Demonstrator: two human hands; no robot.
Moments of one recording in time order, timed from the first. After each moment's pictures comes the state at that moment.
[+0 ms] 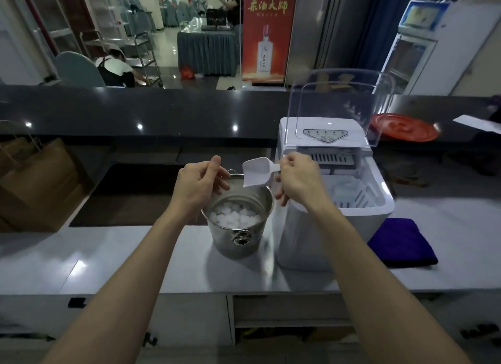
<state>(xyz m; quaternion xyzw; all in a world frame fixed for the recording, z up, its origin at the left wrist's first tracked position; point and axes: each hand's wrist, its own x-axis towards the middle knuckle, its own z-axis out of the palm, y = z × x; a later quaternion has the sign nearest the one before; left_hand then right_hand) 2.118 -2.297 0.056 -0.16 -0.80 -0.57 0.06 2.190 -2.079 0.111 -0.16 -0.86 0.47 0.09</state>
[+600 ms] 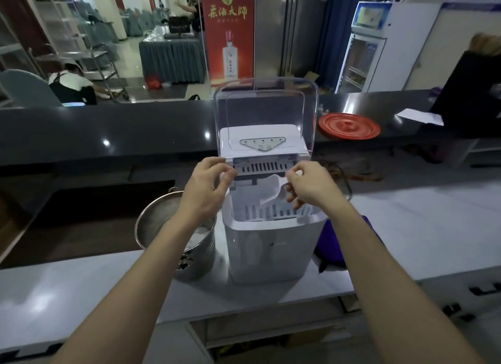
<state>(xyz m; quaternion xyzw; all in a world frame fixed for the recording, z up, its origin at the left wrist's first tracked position) 2.098 -2.144 0.050 -0.30 -0.86 -0.40 0.12 2.212 -1.911 0.110 -0.22 -0.85 0.48 0.06</state>
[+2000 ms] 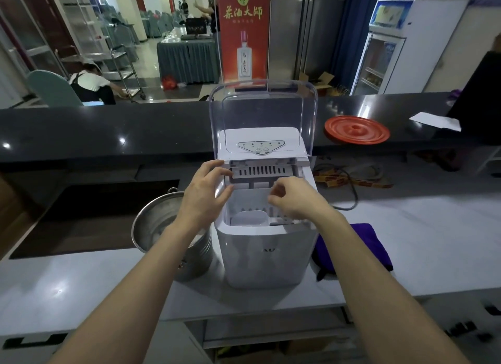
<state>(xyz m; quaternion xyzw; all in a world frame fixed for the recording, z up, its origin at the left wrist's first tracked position) 2.098 -2.133 0.030 -0.26 -0.89 -0.34 0.16 2.196 -1.903 0.084 -0.08 -0.96 0.28 -0.01</state>
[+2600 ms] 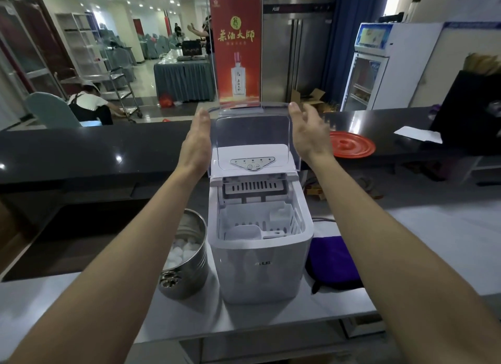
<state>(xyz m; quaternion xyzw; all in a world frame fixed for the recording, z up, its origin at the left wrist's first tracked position) 2.063 -2.098 0.163 -0.17 -0.76 -0.62 0.05 2.140 -1.857 0.184 -0.14 -0.83 0.46 0.29</state>
